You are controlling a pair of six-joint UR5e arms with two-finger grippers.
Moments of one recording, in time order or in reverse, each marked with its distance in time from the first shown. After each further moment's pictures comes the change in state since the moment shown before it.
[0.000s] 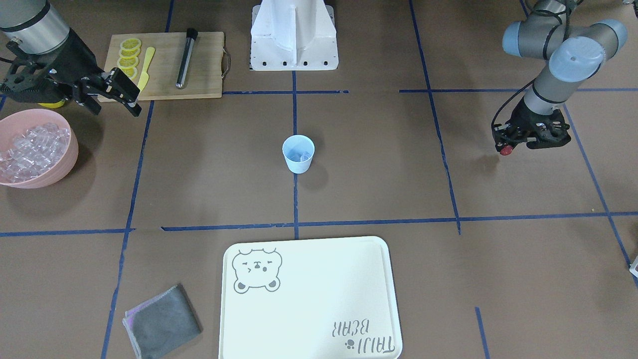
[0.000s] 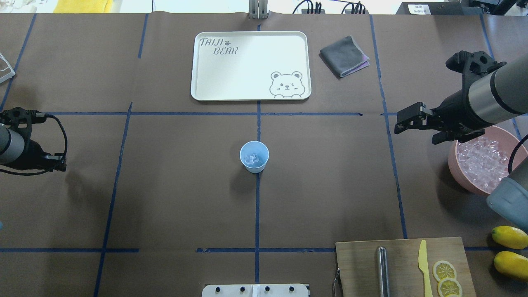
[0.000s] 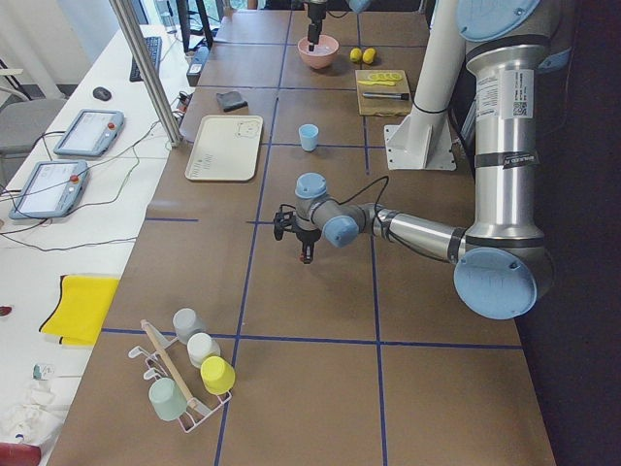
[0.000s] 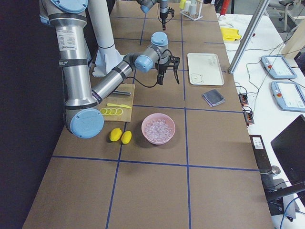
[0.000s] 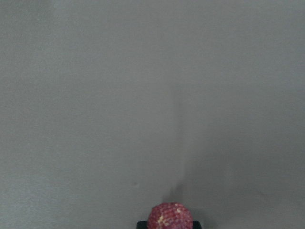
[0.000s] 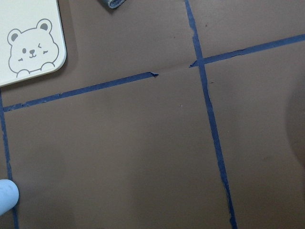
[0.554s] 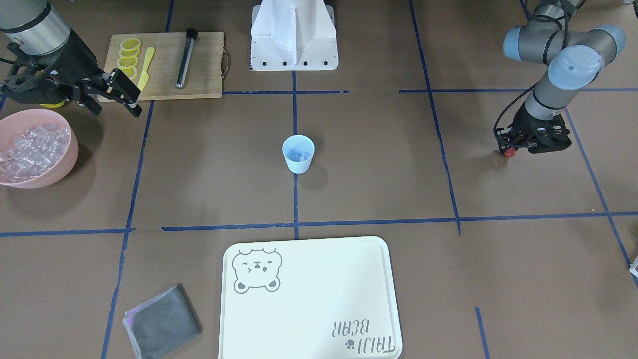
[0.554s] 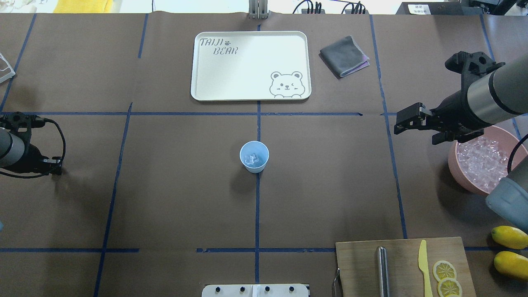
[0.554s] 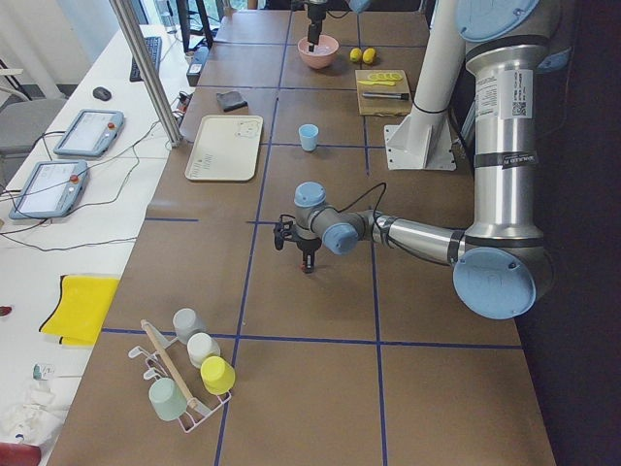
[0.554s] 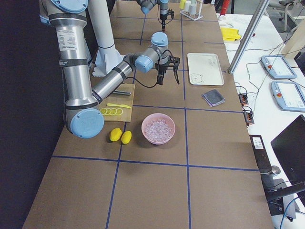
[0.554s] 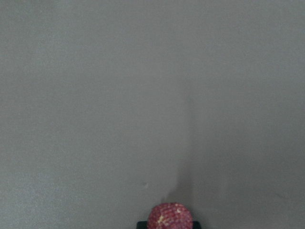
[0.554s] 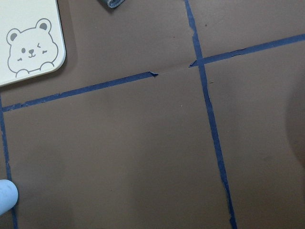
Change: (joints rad) left arm 0.005 0.002 0.087 -0.004 0.009 0.021; right arm -0.004 0.003 -0.006 0.000 -0.003 0.001
